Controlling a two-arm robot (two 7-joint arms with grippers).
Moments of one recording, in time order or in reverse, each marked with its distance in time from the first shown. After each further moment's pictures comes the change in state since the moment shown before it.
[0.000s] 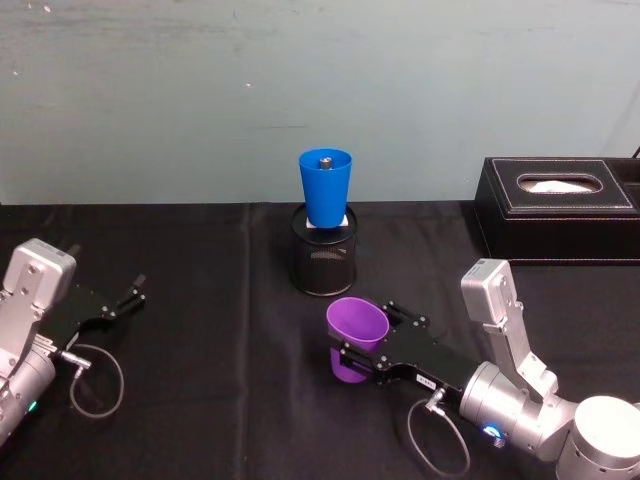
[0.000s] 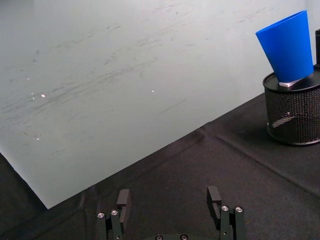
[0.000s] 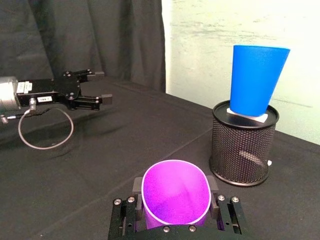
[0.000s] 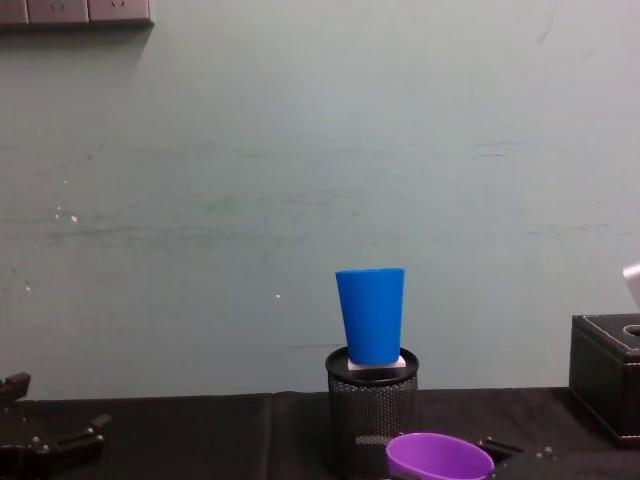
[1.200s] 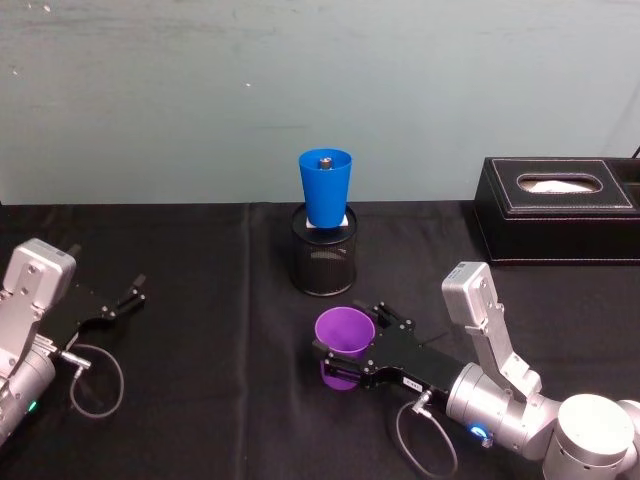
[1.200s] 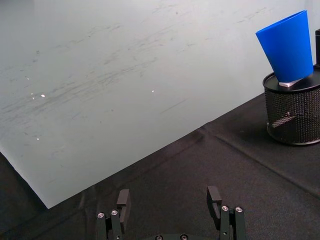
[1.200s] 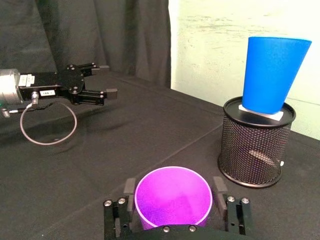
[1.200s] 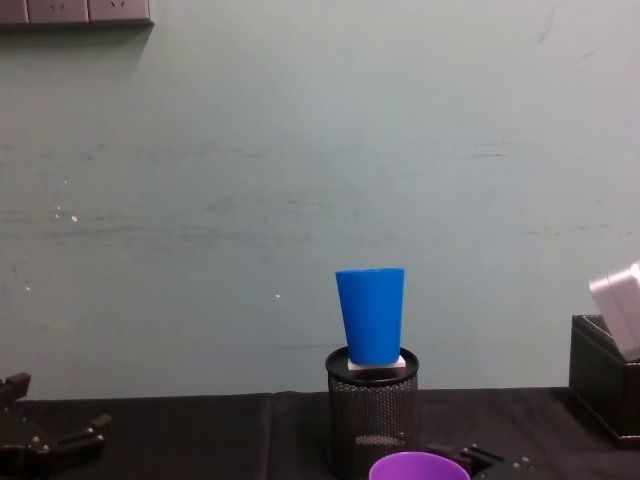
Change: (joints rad) left arm 0.000 0.000 0.000 0.000 0.000 0.000 0.000; right arm 0.024 -0.026 -0.020 0.037 -0.027 0.000 0.009
